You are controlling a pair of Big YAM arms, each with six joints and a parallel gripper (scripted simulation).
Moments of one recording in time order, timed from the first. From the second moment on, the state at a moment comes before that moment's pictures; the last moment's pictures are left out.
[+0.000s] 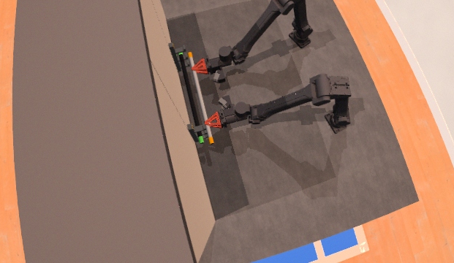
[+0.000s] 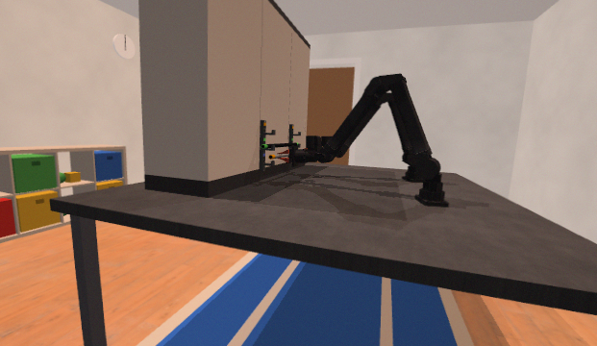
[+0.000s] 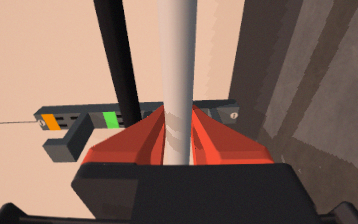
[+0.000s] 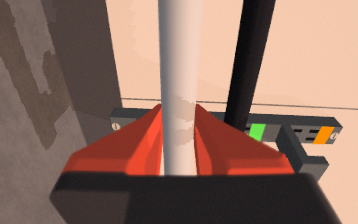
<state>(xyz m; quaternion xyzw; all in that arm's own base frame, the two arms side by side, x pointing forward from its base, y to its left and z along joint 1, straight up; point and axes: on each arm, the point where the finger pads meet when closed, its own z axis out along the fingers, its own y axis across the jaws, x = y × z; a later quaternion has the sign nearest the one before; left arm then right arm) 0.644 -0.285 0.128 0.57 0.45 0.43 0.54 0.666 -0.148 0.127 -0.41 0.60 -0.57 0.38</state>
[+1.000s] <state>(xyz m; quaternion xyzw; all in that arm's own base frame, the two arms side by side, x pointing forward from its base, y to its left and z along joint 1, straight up) 0.635 -0.281 0.124 0.57 0.45 0.43 0.54 0.661 -0.144 0.124 -0.41 0.60 -0.57 0.38</state>
